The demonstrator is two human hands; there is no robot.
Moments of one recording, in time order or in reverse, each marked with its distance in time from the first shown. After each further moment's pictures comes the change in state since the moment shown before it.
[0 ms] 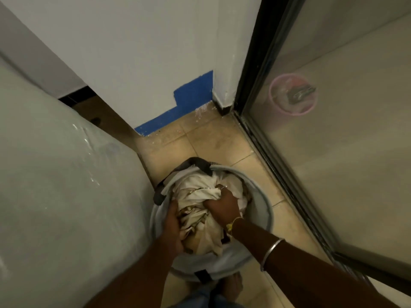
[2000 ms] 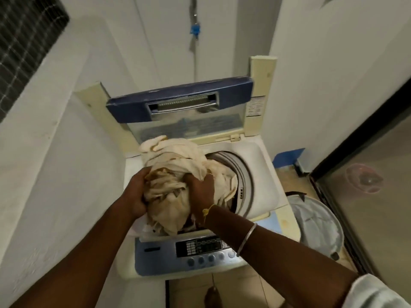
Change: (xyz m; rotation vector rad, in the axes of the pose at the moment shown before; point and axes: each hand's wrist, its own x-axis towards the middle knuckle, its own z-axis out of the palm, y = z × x) left_hand -0.507 0.203 -0.474 -0.282 -0.101 0.523; right_hand -0.468 -0.358 0.353 0.400 -0.156 -0.354
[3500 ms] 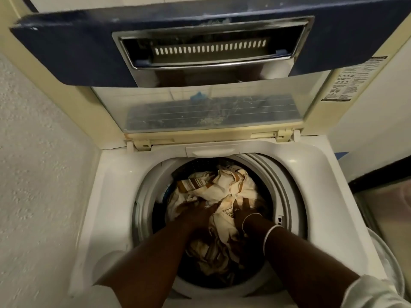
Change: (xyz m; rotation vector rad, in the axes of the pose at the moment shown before) left_hand 0.294 -0.166 -0.032 1.854 -0.347 0.116; right_hand 0.240 0.172 -0.067 -2.019 -0.800 0.125
